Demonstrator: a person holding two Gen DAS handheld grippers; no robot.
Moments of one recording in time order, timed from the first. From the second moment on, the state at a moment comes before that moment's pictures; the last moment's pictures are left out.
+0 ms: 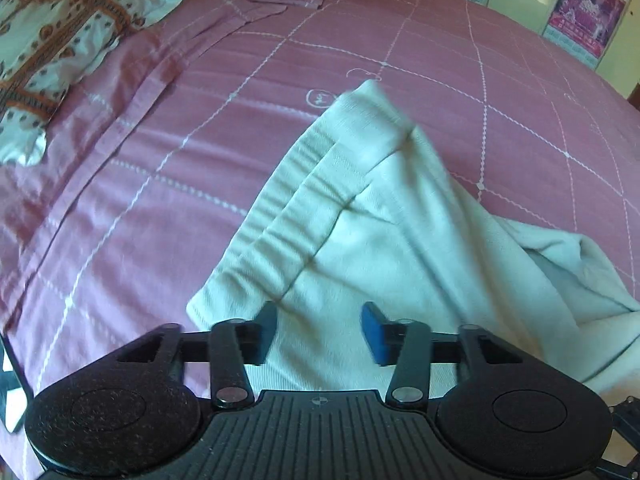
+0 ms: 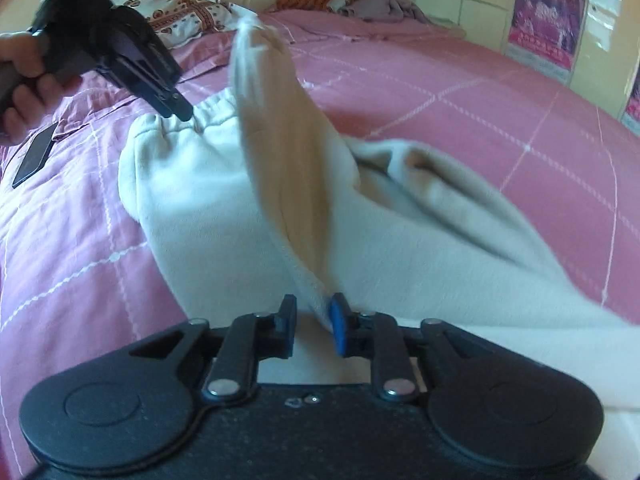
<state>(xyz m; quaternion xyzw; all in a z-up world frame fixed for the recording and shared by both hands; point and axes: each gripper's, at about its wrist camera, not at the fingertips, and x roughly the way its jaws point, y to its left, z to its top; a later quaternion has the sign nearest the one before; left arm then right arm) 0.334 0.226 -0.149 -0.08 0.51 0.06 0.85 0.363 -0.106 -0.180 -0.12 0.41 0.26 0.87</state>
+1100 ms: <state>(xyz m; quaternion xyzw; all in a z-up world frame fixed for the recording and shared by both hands) 0.326 0.228 -0.194 -0.35 0.44 0.06 0.83 0.397 -0.201 -0.189 0.32 0.50 0.02 0.81</state>
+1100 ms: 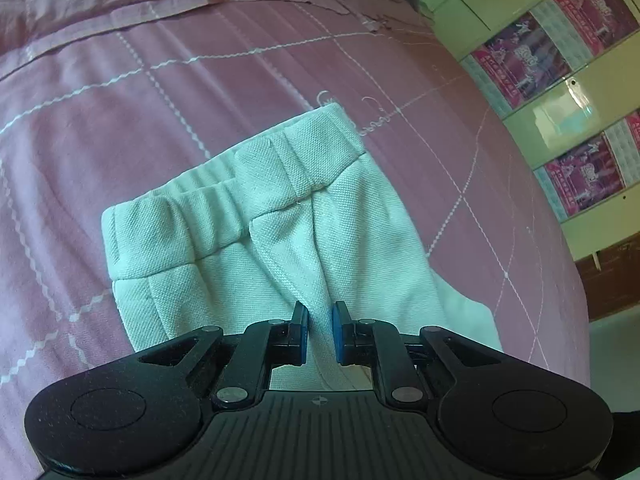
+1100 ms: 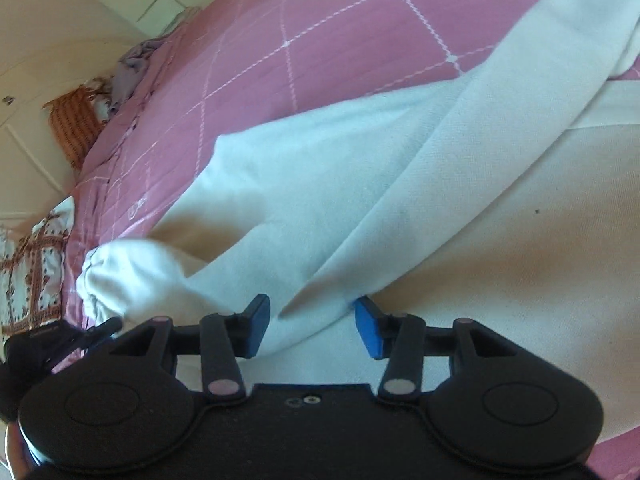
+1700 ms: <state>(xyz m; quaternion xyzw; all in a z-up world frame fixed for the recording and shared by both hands) 0.257 0.262 -0.197 -0.27 0.45 0.10 0.84 0.343 -0.158 -0.185 0.20 0.50 0.05 0.84</state>
